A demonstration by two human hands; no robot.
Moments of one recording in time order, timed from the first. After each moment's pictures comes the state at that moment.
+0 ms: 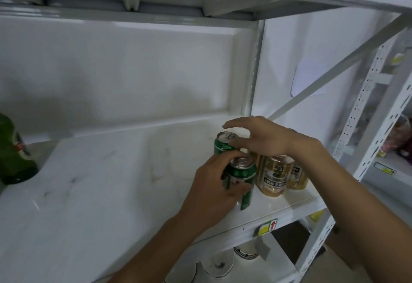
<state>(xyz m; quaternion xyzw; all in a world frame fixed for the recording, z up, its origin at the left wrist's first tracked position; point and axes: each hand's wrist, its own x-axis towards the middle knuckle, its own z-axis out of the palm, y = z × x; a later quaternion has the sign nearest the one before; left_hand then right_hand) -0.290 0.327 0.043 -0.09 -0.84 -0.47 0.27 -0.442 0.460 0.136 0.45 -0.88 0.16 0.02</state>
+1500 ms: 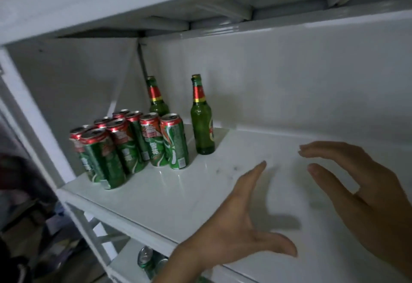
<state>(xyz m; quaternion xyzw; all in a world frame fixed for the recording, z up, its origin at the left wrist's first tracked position) -0.132 0.194 0.059 0.17 -0.84 -0.47 0.24 -0.320 0.316 0.103 0.58 -0.63 0.51 0.08</state>
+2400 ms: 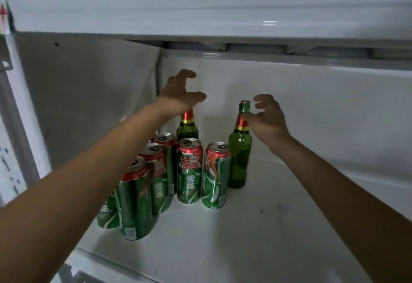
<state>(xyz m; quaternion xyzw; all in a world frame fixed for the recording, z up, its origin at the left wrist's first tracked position) -0.032 -0.131 0.242 0.31 -0.80 -0.31 0.40 -0.230 -0.013 0.193 0.44 -0.69 0.57 0.00</state>
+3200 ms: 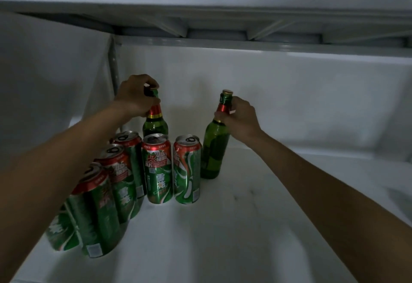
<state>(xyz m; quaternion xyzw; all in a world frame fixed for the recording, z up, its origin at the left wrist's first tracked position) -0.055 -0.194 0.216 0.32 -0.82 -0.28 0.38 -0.256 -0.014 0.168 0.46 -0.72 0.52 0.06</state>
